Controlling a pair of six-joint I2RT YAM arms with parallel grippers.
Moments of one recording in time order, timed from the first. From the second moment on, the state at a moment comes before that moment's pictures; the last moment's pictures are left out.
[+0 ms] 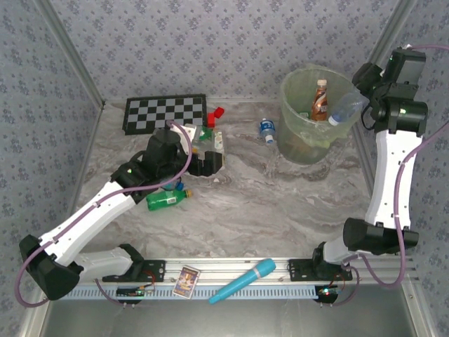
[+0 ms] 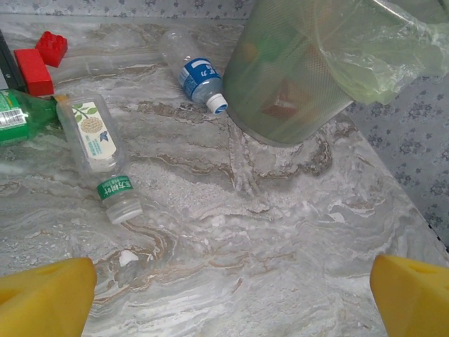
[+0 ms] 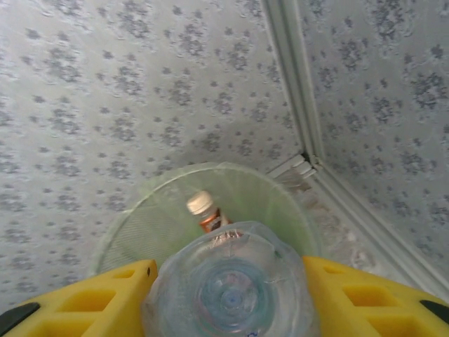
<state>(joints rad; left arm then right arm) -0.74 1.13 1.13 -0.50 0.06 -0.45 -0.18 1.49 2.02 -0.91 0.09 0.42</state>
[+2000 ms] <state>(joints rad) -0.67 1.07 1.07 -0.55 -0.06 -0.51 -0.01 1.56 1.92 -0.85 0.12 0.30</state>
